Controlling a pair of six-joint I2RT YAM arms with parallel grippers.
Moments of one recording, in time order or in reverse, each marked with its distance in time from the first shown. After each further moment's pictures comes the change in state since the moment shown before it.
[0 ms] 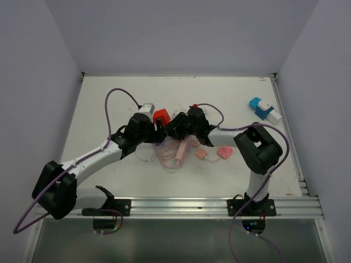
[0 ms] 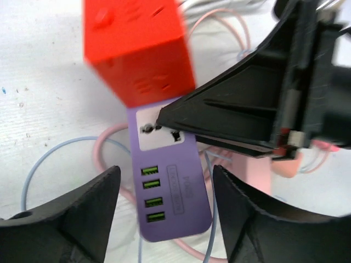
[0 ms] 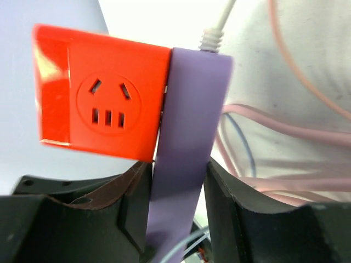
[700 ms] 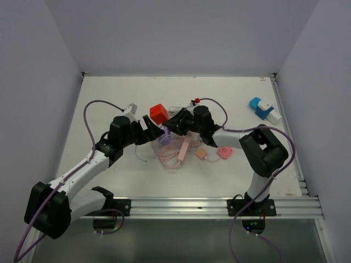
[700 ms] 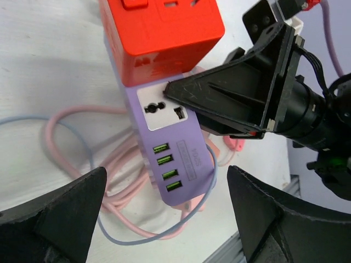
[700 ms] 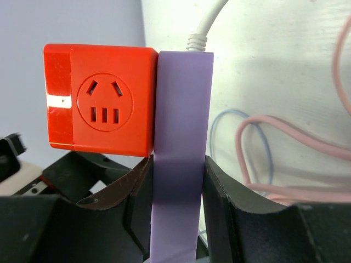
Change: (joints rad) left arm 0.169 -0.225 -0.134 0.073 0.277 -0.261; right arm -0.024 -0.071 -0.054 0.109 -0.036 -0.106
